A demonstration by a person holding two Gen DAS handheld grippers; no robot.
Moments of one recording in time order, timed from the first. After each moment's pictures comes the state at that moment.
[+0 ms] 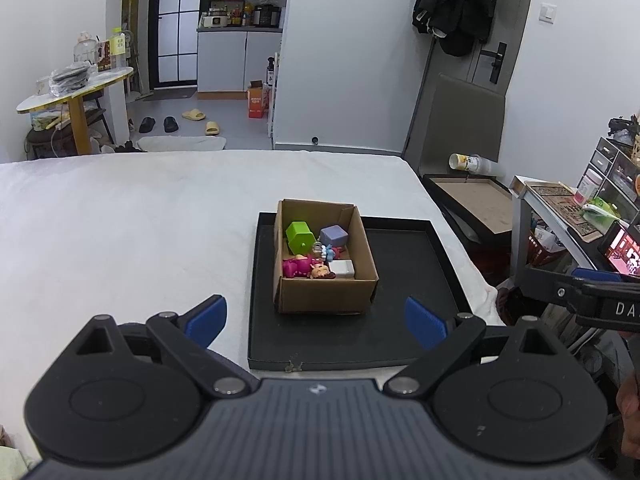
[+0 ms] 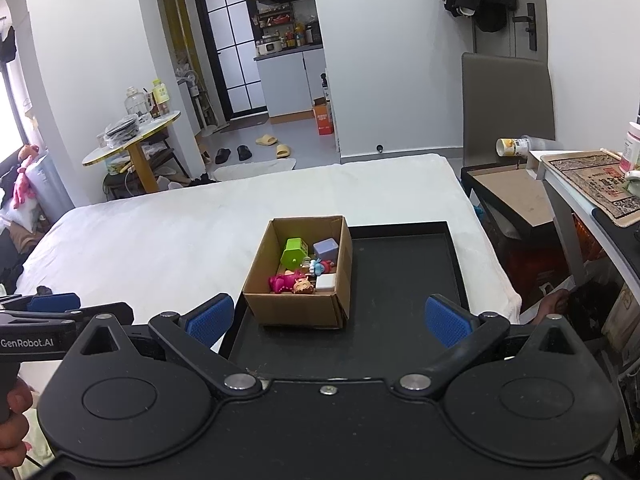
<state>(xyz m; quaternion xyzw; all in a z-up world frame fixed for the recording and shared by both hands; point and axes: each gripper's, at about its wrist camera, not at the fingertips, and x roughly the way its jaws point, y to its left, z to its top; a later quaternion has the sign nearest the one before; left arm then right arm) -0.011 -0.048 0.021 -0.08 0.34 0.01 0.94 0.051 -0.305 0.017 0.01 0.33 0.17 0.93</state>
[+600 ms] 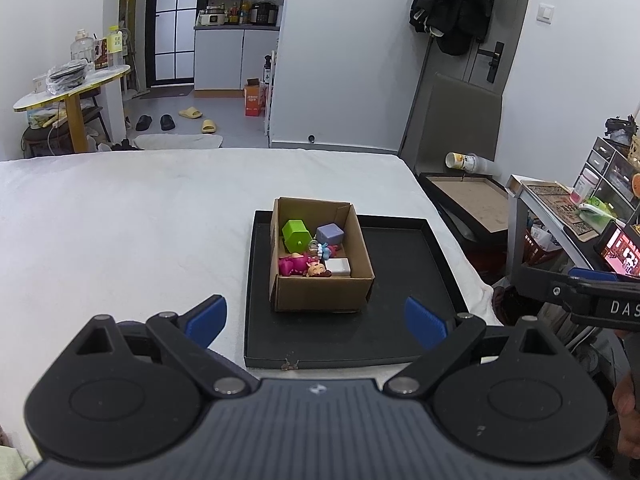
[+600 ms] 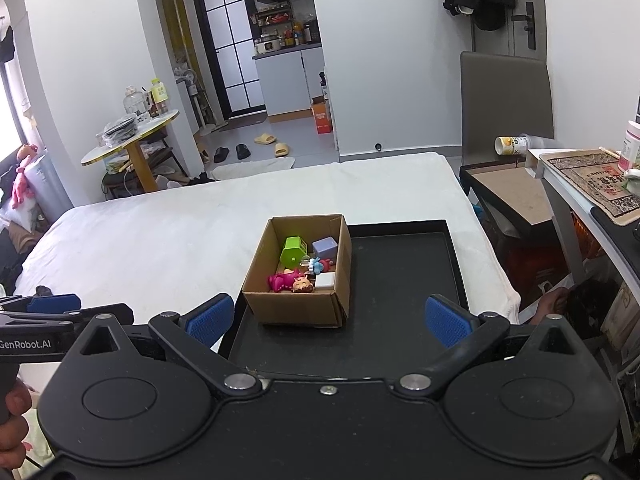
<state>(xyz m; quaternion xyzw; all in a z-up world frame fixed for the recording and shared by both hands) -0.011 -0.048 0.022 -0.08 0.34 0.01 0.94 0.051 -0.306 0.018 0.01 0.33 0.16 0.93</state>
